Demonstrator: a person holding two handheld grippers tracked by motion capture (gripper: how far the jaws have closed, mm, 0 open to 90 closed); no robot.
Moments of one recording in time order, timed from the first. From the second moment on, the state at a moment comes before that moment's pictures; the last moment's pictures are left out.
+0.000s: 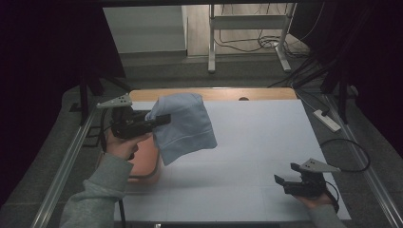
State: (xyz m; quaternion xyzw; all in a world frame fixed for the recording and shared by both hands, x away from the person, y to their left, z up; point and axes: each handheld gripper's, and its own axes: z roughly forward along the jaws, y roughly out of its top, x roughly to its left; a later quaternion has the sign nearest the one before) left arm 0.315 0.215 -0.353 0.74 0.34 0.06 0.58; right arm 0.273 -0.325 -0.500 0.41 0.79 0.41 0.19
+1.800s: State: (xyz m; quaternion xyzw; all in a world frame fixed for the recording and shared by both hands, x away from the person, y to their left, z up) left arm 0.284 0.295 -0.353 0.71 0.40 0.10 0.57; right arm 0.275 -0.325 -0.501 0.42 0.79 0.40 0.19
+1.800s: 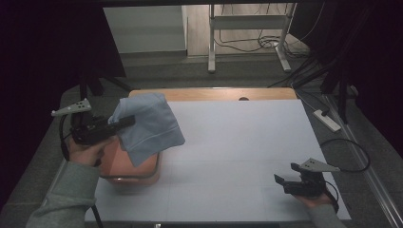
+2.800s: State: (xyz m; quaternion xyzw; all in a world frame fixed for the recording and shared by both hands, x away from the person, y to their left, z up) left arm 0.264 0.341 -0.357 0.70 0.44 0.13 0.54; right arm 0.275 -0.324 -0.501 0.42 0.79 0.40 0.19
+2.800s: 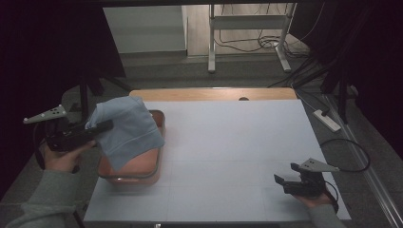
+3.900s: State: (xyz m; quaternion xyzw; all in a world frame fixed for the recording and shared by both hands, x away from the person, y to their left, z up) left arm 0.271 0.357 -0.362 0.74 0.46 0.13 0.48; right arm 0.275 -0.325 -0.501 0.42 0.79 0.40 0.19
